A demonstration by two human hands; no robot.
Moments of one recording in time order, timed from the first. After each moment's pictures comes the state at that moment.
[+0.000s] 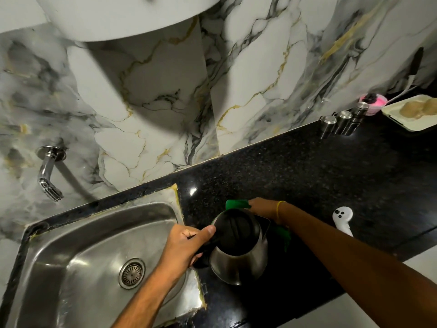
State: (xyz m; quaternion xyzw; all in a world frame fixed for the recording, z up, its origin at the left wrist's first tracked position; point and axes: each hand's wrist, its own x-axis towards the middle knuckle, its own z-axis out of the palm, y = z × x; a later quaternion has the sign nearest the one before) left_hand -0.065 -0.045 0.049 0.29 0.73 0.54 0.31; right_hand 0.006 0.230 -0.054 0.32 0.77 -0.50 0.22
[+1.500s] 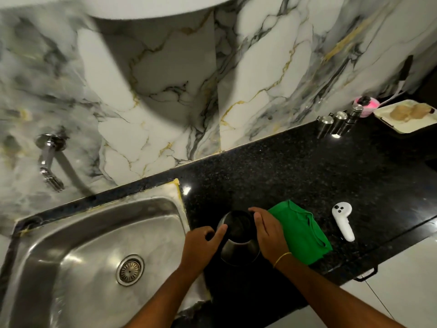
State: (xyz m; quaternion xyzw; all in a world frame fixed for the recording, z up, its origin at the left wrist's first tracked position) left_hand -0.083 -0.044 -0.070 0.31 0.85 0.39 0.17; right_hand 0.061 0.114 -0.074 0.38 0.78 -0.43 -0.24
